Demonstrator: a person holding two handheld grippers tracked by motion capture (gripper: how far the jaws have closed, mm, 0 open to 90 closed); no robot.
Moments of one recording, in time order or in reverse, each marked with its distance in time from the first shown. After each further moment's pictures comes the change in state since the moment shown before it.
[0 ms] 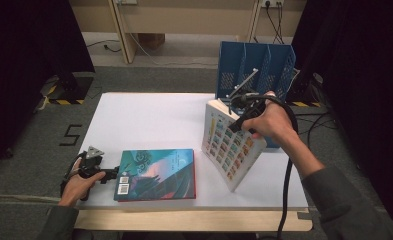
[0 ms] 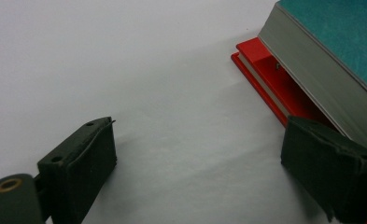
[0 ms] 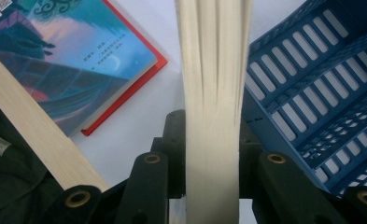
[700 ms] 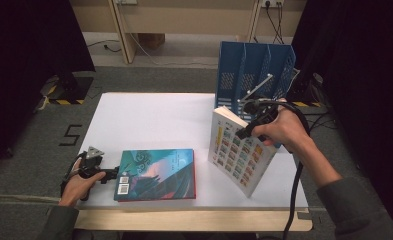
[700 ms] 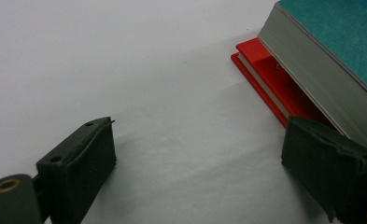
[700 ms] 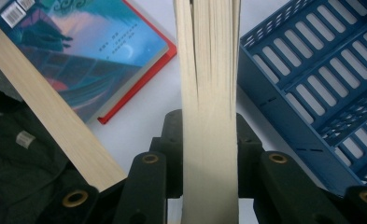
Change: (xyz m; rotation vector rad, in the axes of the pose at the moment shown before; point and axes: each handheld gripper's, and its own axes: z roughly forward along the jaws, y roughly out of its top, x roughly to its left) left arm 0.000 0.000 0.000 -0.002 0.000 0.000; right arm -0.006 -0.028 -0.008 -0.022 0.067 0.053
